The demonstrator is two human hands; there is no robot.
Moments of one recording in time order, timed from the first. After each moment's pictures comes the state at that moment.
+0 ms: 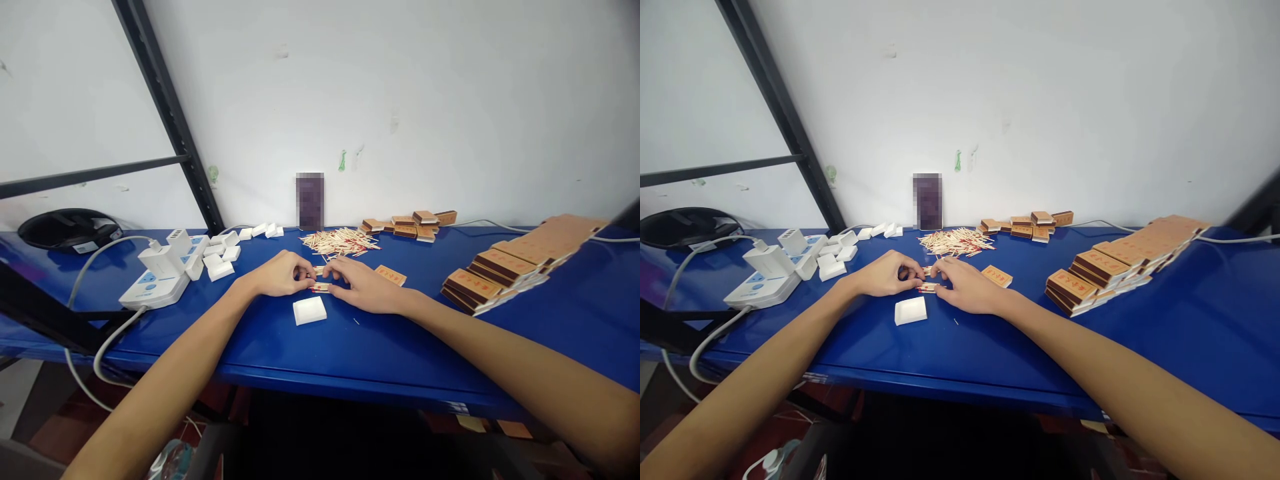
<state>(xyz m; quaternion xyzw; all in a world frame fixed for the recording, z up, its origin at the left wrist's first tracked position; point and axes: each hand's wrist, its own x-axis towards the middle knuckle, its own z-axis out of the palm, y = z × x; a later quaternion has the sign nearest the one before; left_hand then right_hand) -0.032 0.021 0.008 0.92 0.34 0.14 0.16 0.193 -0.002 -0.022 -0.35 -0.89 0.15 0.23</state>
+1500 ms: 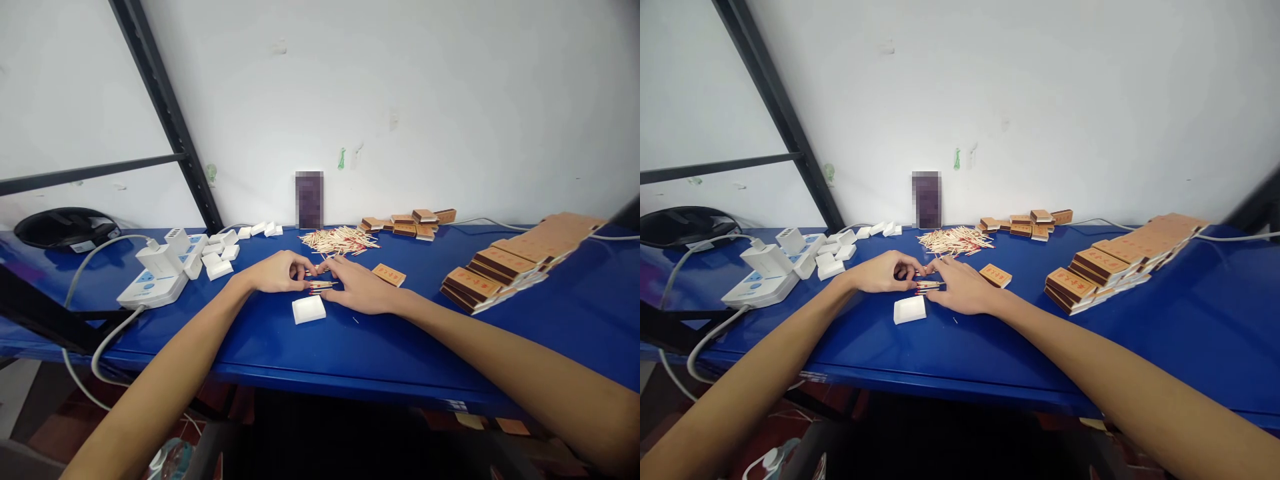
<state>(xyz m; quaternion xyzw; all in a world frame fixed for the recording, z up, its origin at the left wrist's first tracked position) -0.036 0.025 0.010 0.89 0.36 0.11 0.25 0.184 -0.007 -0.019 -0.41 -0.88 0.17 0.19</state>
